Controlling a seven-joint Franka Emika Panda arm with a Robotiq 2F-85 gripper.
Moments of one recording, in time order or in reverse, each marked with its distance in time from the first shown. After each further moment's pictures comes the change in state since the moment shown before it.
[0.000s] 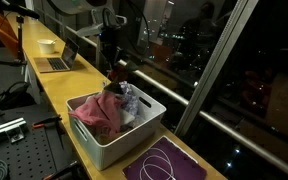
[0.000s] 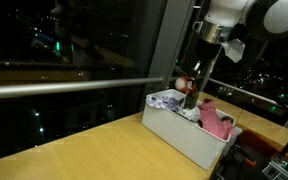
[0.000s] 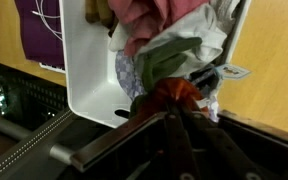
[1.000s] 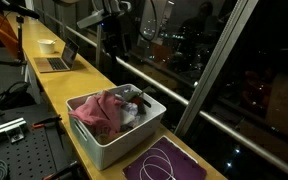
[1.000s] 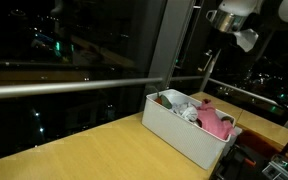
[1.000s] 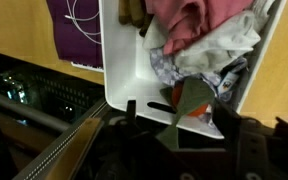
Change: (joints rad) arm -0.083 -0.109 0.032 -0.022 -0.044 -0.022 0.013
